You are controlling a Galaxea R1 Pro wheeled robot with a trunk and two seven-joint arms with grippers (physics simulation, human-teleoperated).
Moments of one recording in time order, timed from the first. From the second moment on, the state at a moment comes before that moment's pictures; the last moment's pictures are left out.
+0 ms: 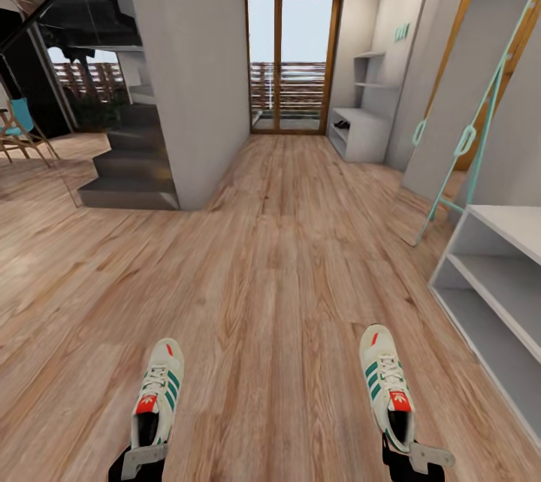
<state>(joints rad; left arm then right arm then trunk) -0.25 0.03 0.21 -0.36 -0.07 -0.53 -0.04 -0.32 -0.07 -0.04 -0.22 -0.04 -0.62 -0.17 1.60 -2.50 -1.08</state>
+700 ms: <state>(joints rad) -0.25 0.03 0.21 -0.36 -0.07 -0.53 -0.04 -0.32 -0.07 -0.04 -0.22 -0.04 -0.62 -0.17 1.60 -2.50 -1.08</state>
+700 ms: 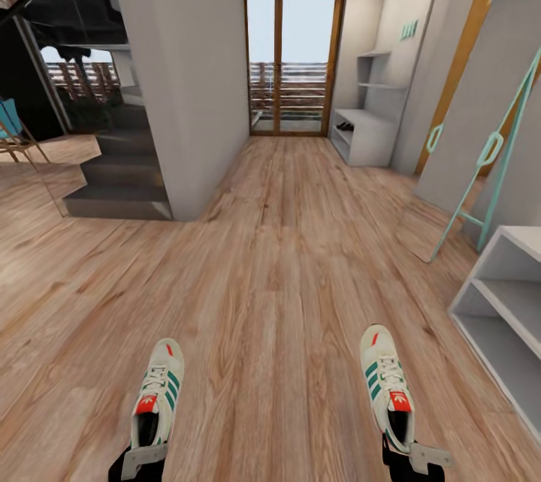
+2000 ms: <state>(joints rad) -0.25 0.03 0.21 -0.36 -0.07 -0.53 -0.04 -0.32 -0.07 -0.05 -0.22 -0.04 -0.62 -0.17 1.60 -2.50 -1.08</state>
